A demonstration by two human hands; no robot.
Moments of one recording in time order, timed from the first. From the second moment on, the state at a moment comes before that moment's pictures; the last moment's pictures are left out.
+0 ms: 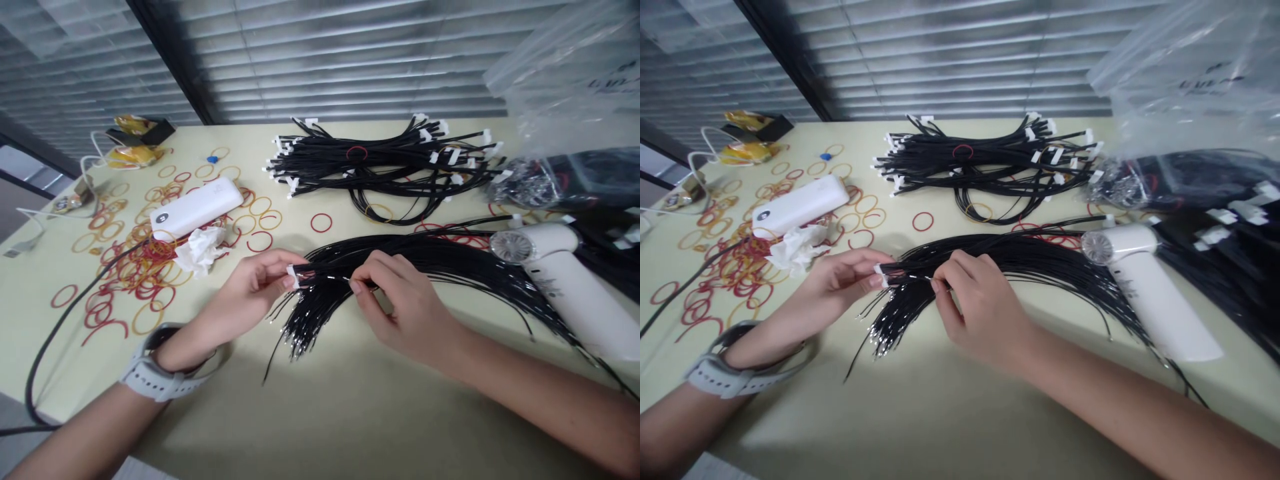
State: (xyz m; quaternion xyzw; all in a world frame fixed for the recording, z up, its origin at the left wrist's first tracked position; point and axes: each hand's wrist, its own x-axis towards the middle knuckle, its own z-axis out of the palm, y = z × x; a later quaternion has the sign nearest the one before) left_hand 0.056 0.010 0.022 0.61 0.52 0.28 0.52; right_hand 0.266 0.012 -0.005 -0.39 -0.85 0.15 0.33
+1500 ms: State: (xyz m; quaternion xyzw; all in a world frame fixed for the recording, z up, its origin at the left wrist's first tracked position) left_hand 0.060 0.007 0.024 0.55 0.52 0.30 0.57; right_hand 0.264 0.012 -0.012 -0.34 -0.83 0.22 0.39
